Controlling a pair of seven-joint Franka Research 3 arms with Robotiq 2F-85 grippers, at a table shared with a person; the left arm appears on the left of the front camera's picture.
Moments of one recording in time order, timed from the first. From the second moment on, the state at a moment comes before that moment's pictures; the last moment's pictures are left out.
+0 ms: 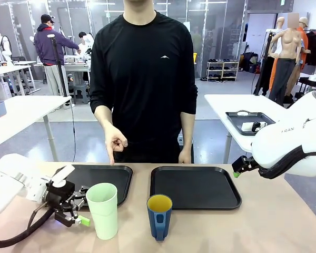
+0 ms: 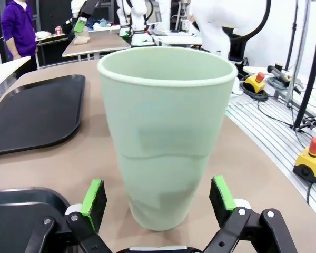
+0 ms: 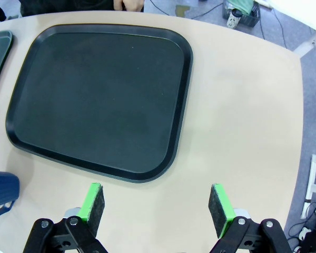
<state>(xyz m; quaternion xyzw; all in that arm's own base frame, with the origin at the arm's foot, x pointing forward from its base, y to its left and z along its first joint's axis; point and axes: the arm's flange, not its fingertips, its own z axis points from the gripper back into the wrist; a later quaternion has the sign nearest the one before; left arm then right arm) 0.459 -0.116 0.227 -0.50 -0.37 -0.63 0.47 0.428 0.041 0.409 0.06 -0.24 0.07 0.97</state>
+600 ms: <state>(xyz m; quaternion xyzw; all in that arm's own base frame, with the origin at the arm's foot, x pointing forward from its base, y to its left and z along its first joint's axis) 0.459 -0.127 0.214 -0.53 -0.35 -0.63 0.45 0.428 0.041 0.409 0.06 -0.24 0.07 0.97</state>
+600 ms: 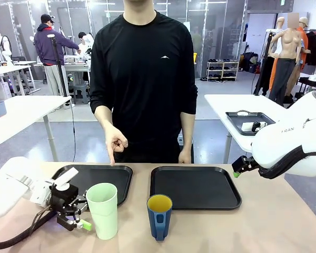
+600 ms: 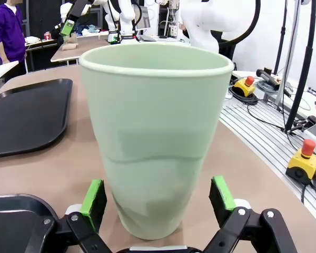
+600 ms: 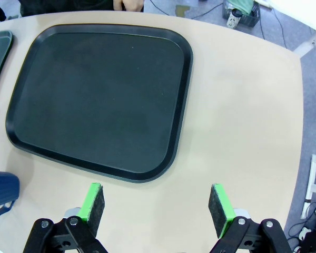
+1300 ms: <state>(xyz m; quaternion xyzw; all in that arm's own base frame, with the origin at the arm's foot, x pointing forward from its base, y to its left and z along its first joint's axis) 0.463 -0.161 0.210 -0.55 -0.34 -0.64 0.42 0.428 0.041 0.409 0.06 -0.24 0.07 0.97</state>
